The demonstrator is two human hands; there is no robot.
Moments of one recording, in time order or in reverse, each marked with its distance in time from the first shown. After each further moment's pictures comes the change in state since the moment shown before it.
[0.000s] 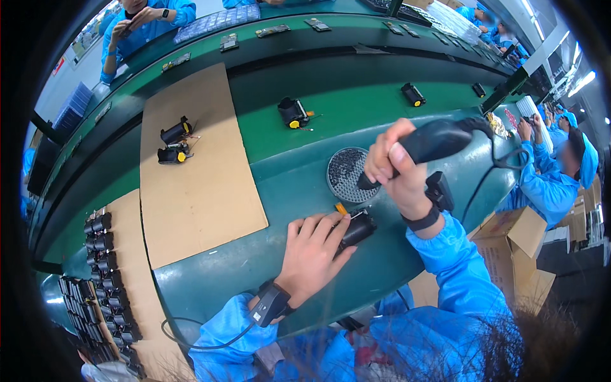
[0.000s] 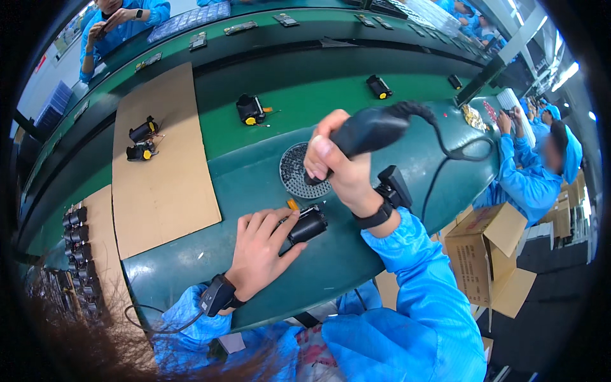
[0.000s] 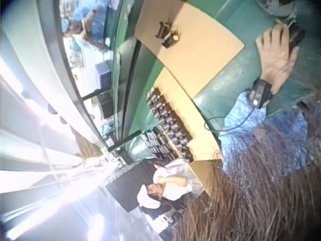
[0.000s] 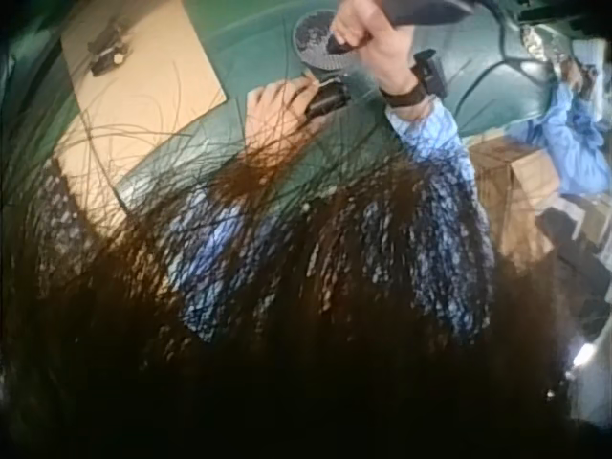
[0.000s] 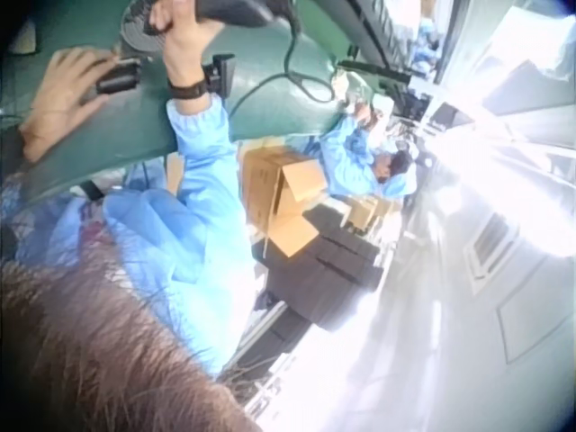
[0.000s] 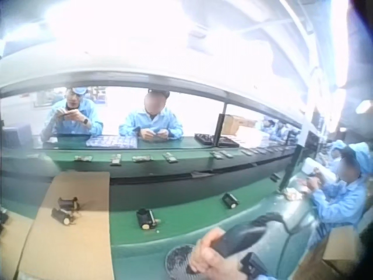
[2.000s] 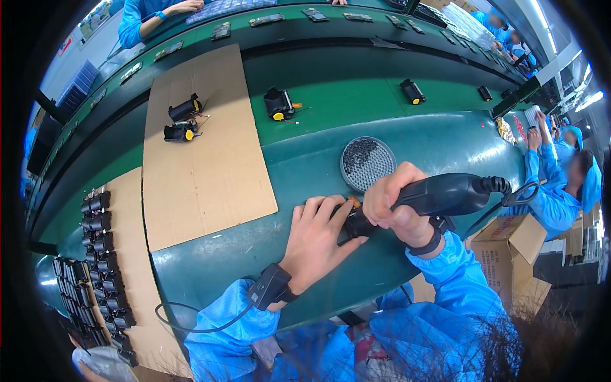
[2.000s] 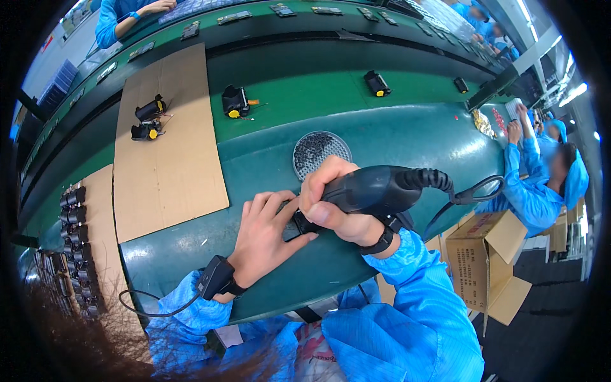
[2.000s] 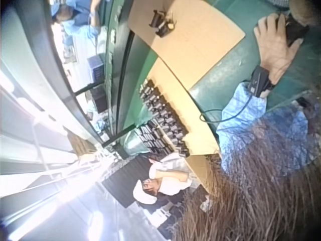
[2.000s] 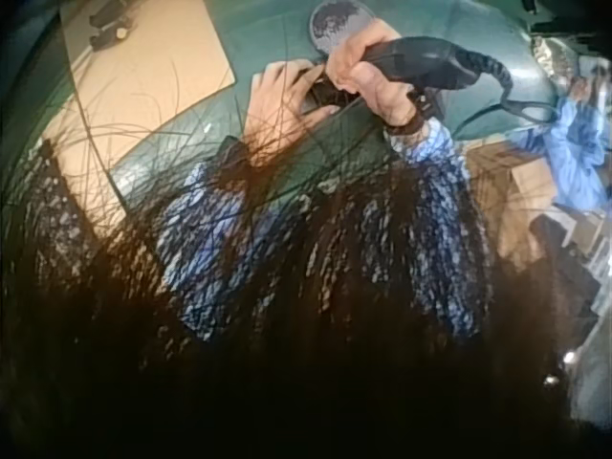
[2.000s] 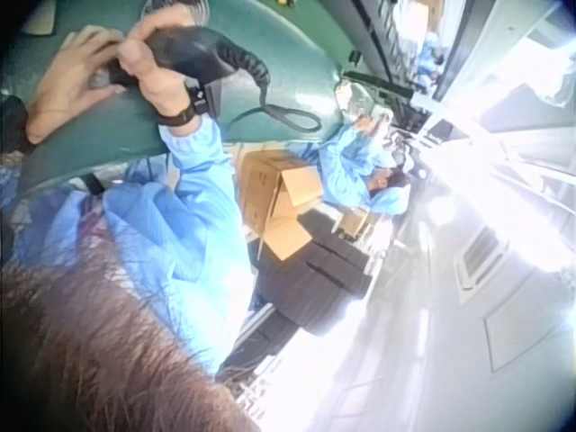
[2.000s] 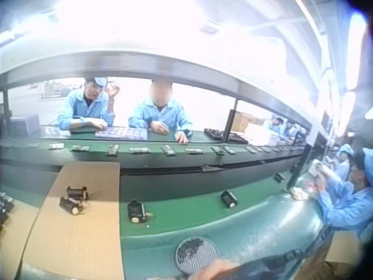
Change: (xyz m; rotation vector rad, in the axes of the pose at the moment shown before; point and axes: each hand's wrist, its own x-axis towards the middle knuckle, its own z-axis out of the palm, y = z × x) left_hand 0.000 -0.005 -0.004 -0.095 -0.007 -0.111; right_hand -0.045 -0.007 0.042 -0.012 -0.177 0.088
